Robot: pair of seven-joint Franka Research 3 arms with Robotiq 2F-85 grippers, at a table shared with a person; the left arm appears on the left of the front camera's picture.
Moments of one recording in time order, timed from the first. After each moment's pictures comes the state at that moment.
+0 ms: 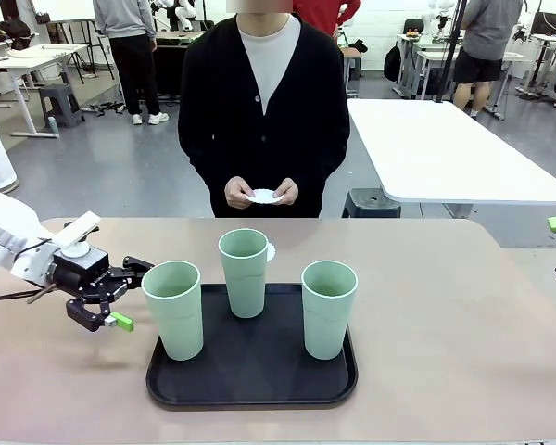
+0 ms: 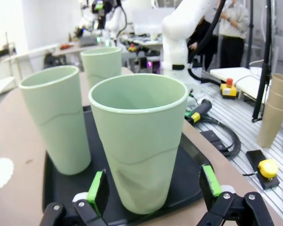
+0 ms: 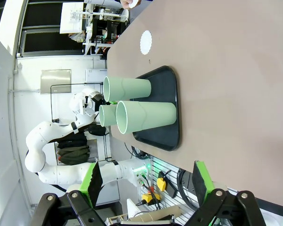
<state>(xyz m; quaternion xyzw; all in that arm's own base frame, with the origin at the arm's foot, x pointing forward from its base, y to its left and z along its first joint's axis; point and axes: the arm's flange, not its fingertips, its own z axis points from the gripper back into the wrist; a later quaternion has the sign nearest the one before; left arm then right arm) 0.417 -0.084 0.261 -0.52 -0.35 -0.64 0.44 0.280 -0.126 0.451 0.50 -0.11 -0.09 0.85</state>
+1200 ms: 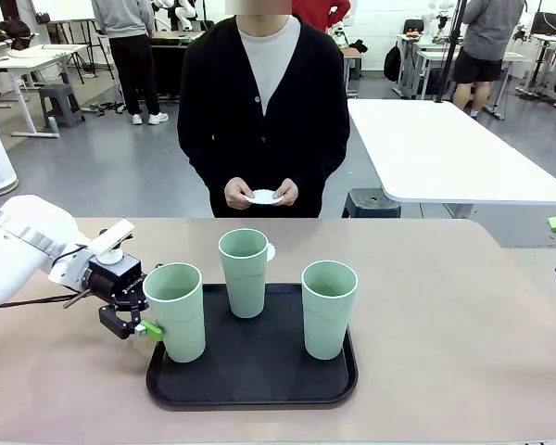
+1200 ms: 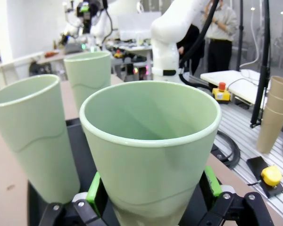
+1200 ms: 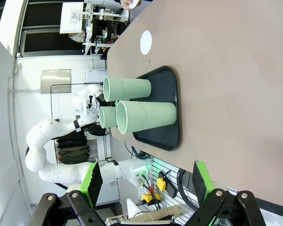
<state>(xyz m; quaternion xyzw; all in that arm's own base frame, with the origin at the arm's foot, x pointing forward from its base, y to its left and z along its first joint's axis) 0.415 -0.140 0.249 -0.55 -0.33 -0.65 0.41 0.280 -0.126 0.451 0.50 -0.11 -0.09 0.85</state>
